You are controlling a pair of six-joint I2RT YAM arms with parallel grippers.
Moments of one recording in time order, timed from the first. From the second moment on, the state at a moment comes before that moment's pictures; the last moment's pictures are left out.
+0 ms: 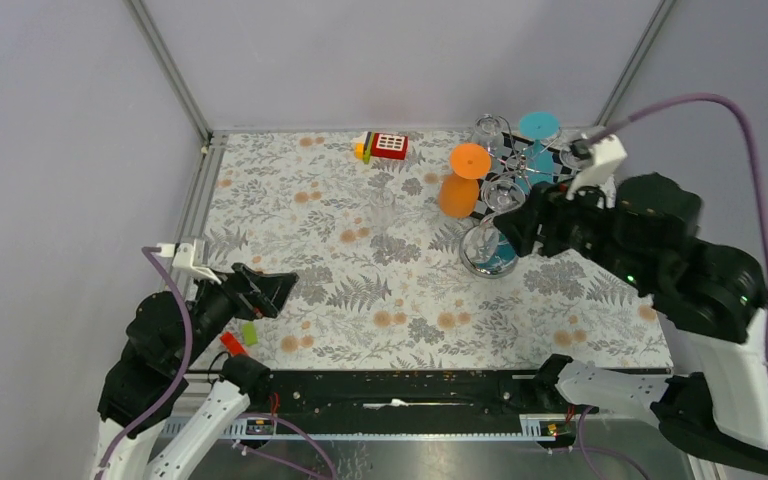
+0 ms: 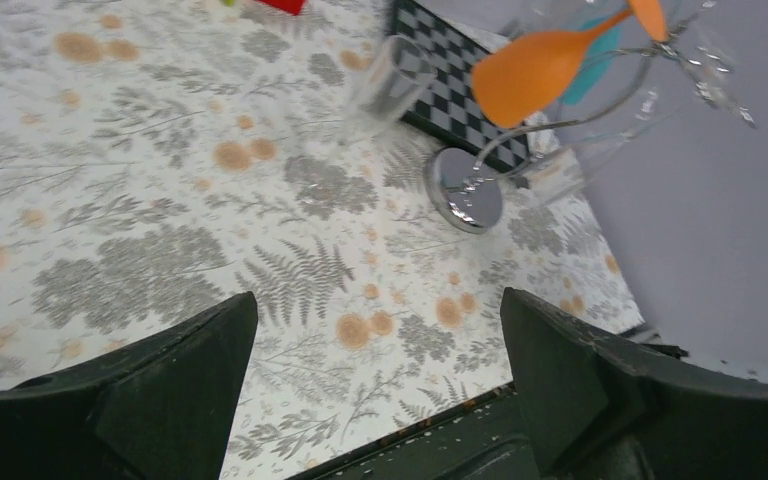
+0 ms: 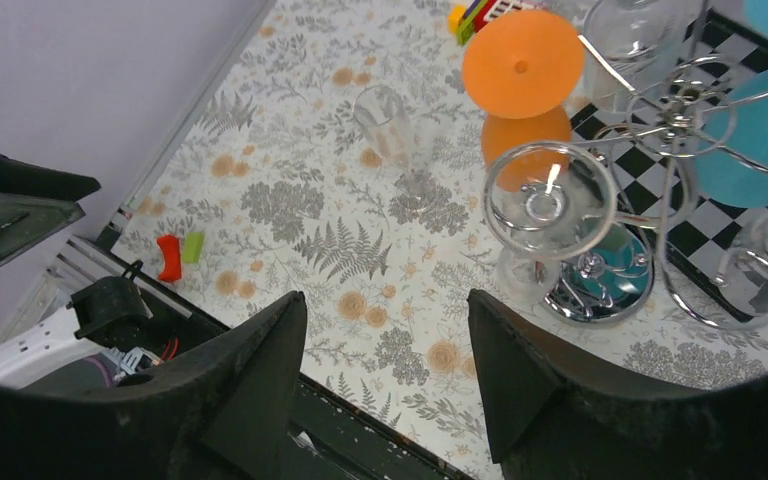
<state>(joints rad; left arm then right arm) -0.47 0.29 0.94 -0.85 -0.01 -0.58 0.82 1.08 1.84 -1.17 0.20 0.35</state>
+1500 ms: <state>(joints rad) -0.64 0.68 0.87 -0.25 0.20 -0.59 0.24 0.81 1.19 -0.75 -0.12 0.91</state>
